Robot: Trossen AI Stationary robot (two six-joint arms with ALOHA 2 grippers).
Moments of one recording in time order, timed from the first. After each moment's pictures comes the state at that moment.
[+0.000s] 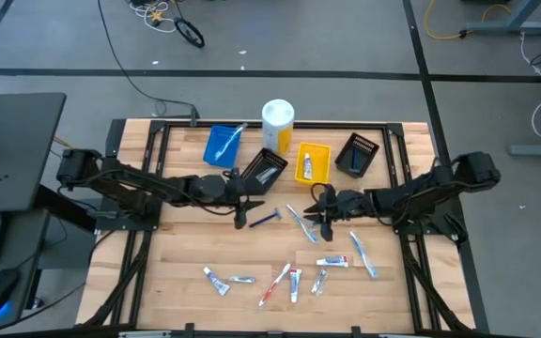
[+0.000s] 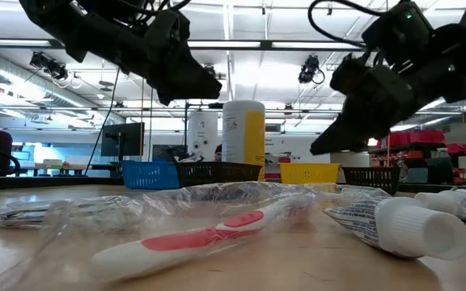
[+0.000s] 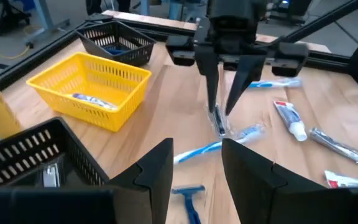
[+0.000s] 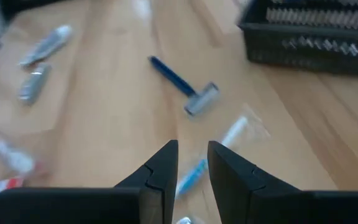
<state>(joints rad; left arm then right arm) -0.04 1.40 0.61 0.46 -0.19 -0.18 0.10 1.43 0.37 0.53 0.12 0.30</state>
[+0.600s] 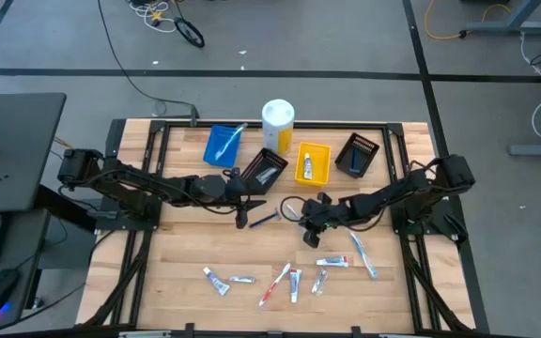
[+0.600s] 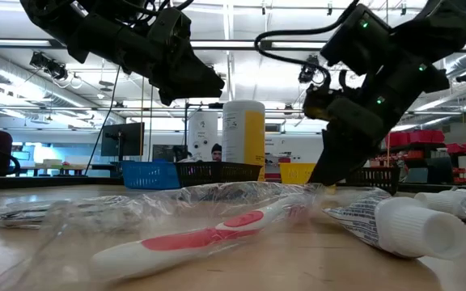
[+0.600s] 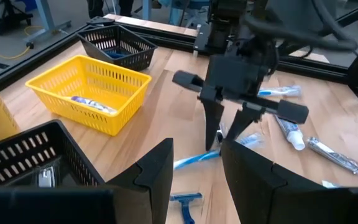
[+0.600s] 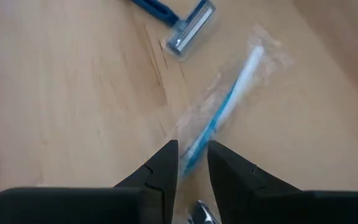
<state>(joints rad) -0.04 1.41 0.61 0.49 -0.20 -0.20 0.16 1.66 0.65 0.12 0.20 0.49</state>
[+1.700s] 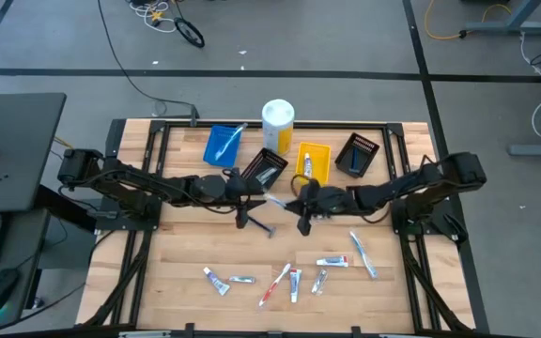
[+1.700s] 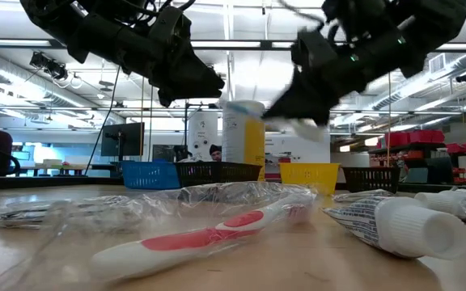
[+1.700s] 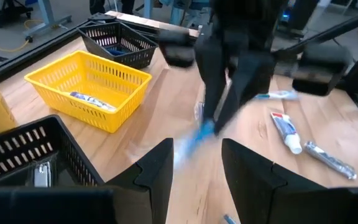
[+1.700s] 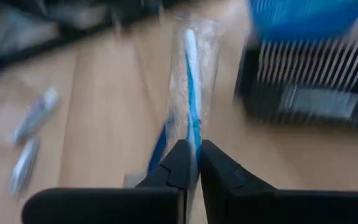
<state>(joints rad) -0.04 1.41 0.61 0.49 -0.20 -0.25 0.09 1.54 0.65 0.45 0.21 0.32</state>
